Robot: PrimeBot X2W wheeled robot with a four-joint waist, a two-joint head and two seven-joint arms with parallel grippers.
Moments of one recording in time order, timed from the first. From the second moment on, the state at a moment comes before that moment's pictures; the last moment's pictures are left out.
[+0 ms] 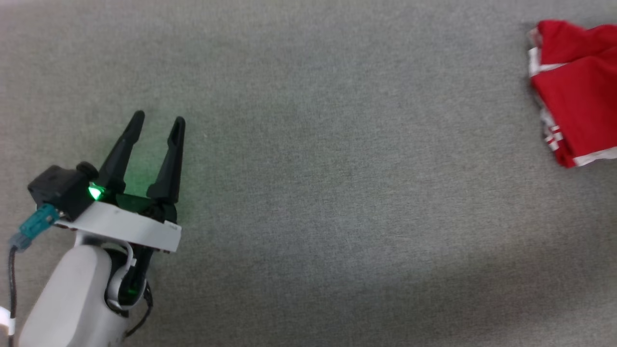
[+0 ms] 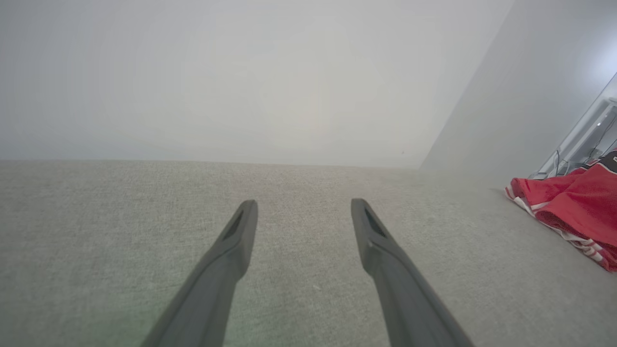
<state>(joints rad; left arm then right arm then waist) -0.43 0.42 -0.23 0.18 -0.60 -0.13 -0.26 -1.04 -0.84 0.64 0.72 0.40 0.13 0.28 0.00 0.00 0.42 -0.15</state>
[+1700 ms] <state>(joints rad) -0.29 0.41 -0.20 0.24 -0.61 -0.13 -0.26 -1.05 -0.47 0.40 1.13 0.15 0.13 -0.05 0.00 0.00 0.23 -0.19</state>
